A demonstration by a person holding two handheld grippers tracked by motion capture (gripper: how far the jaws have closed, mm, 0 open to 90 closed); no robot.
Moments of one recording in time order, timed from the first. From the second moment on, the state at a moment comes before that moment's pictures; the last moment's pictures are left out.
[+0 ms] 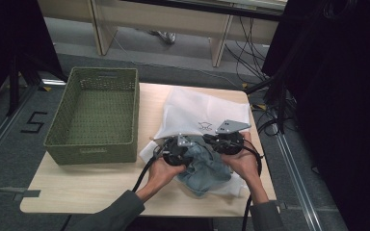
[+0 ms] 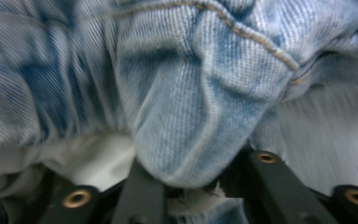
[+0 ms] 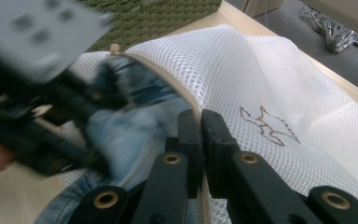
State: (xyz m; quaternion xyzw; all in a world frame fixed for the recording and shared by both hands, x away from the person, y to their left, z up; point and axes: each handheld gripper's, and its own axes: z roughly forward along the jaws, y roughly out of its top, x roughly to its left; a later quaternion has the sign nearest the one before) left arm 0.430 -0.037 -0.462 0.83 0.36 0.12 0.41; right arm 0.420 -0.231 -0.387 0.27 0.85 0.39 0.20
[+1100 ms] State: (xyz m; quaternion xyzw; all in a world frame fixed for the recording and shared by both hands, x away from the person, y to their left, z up) left arm 0.438 -0.022 -0.478 0.89 0.29 0.19 0.30; right arm 0.420 -0.233 -0.383 0.27 0.85 0.39 0.21
